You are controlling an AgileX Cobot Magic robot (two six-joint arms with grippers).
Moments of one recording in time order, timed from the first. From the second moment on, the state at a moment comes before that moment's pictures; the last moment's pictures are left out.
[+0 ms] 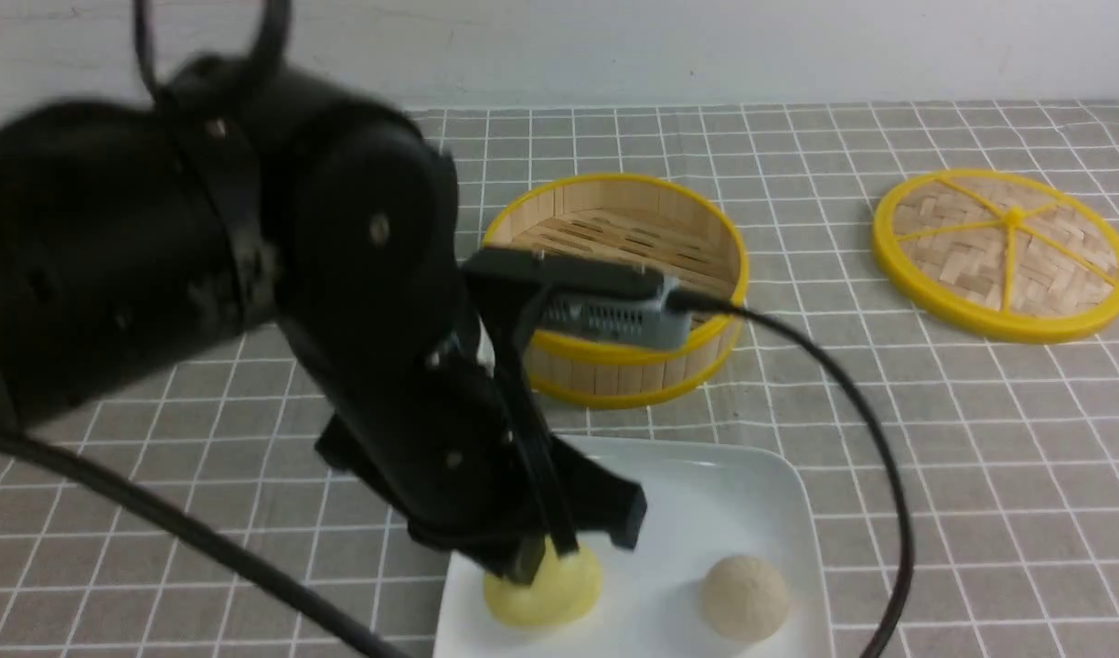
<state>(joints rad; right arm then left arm) 0.57 0.71 -0.71 0.04 1.00 0.13 -0.80 1.46 -1.16 -0.09 1.06 -0.37</state>
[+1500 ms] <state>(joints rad) 0.57 0.66 -0.82 0.03 1.22 0.20 -0.86 1.60 -1.01 -0.09 0.83 -0.46</state>
